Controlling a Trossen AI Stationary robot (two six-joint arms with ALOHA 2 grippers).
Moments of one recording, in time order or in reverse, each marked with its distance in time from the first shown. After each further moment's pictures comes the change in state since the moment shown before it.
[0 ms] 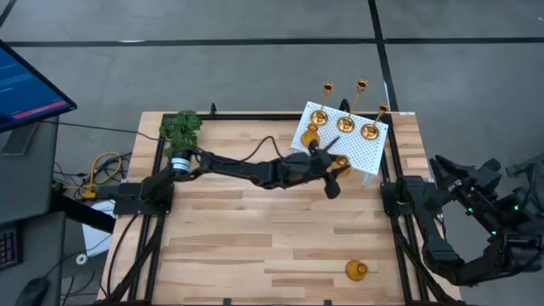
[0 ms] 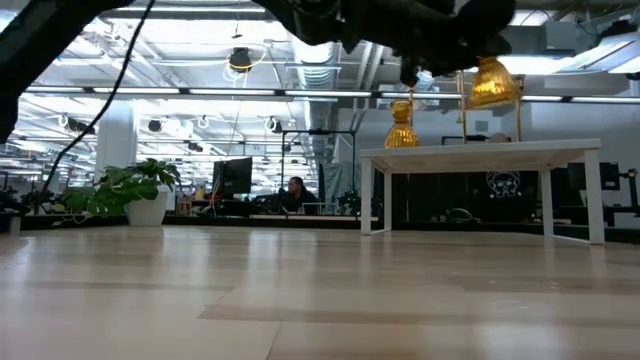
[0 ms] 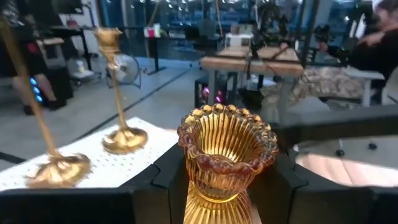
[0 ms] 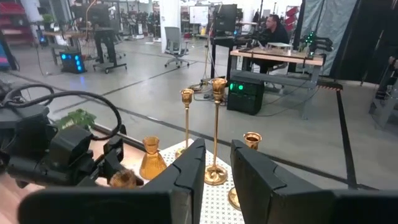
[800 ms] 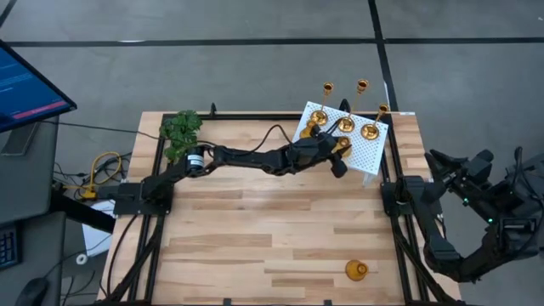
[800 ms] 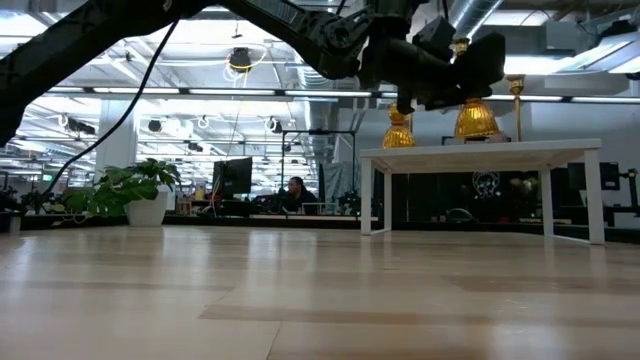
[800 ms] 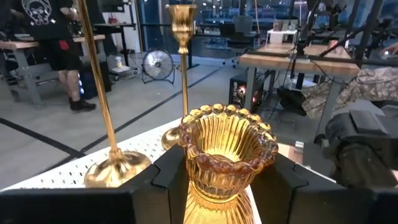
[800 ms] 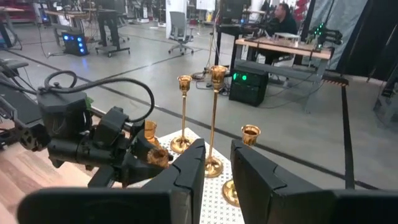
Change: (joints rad) left arm 0.105 0.147 0.169 -0.031 -0.029 0.000; right arm 0.020 0.001 -0.102 0.037 0.001 -0.073
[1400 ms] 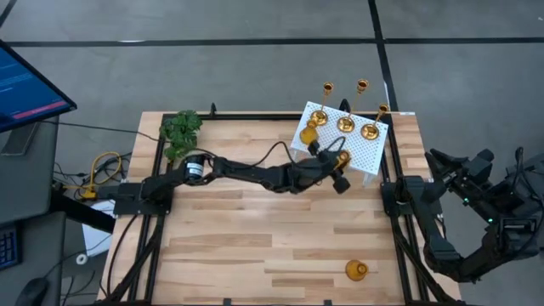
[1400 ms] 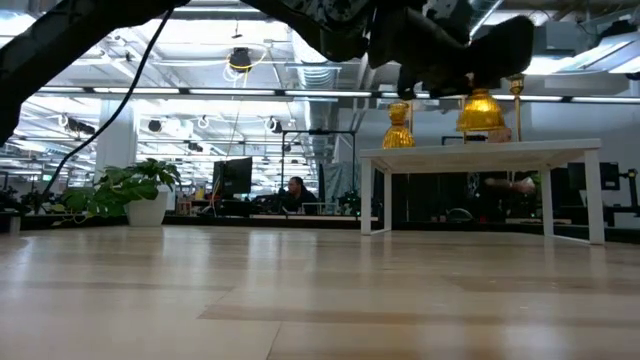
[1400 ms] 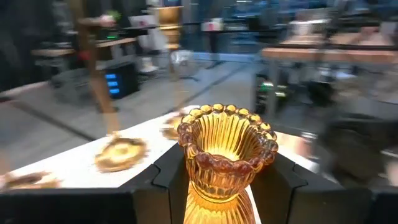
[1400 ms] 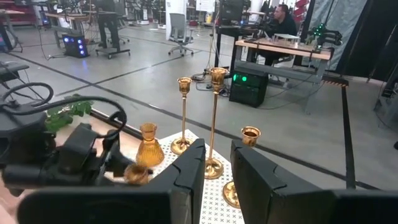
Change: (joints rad) left arm -0.113 0.000 -0.001 -0.011 -0.241 0.055; right arm 0.000 0.000 0.000 0.008 -0.001 0.010
